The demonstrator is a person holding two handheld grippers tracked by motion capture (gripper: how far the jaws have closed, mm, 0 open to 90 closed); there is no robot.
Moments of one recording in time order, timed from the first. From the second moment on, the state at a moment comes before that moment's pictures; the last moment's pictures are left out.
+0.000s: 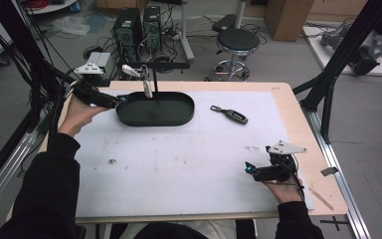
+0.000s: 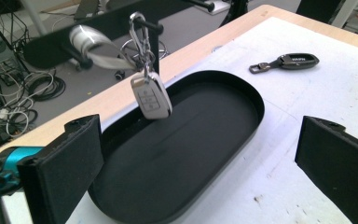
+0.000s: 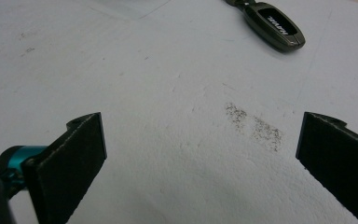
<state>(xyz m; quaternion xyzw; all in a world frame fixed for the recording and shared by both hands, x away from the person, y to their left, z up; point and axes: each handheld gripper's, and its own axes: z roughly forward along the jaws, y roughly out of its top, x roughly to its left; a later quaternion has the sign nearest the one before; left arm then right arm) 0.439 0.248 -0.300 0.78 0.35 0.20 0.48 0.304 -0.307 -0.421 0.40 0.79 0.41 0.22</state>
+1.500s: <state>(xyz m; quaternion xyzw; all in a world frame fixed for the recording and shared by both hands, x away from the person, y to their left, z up) 0.374 0.274 -0.367 0.78 0.37 0.17 0.47 0.298 -0.309 -0.420 0.41 0.79 0.40 0.22</state>
